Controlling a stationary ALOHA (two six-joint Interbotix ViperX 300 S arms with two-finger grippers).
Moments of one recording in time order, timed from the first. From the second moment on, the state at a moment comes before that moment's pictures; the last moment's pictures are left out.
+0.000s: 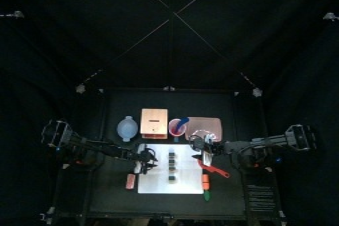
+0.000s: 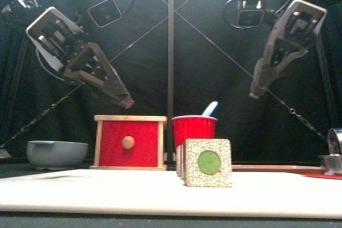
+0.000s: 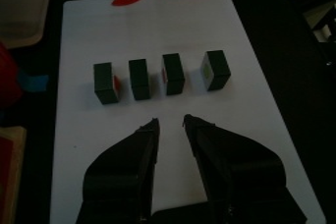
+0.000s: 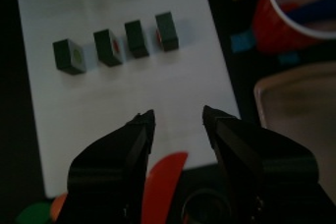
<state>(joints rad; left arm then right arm) -0.13 -0.13 0.93 -0.02 -0.25 0.00 0.04 -0.40 0.86 -0.25 0.36 0.44</state>
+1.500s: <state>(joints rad) -0.10 -0.12 0.95 -0.02 -0.26 0.00 0.00 0.16 0.54 -0.37 0.27 0.43</state>
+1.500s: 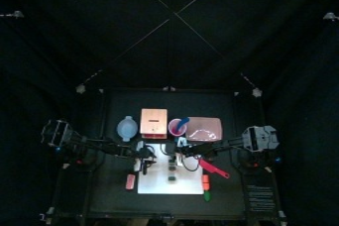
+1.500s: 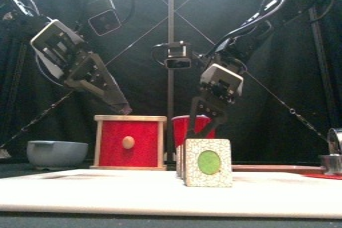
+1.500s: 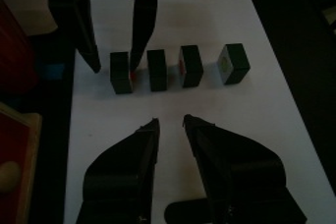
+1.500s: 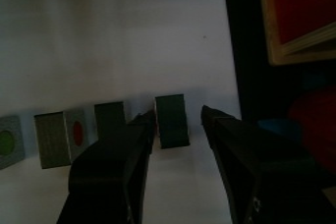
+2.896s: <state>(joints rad) -0.09 -0.12 0.96 -0.02 -0.26 0.00 -0.29 -0.19 0.79 -0.28 0.50 0.44</state>
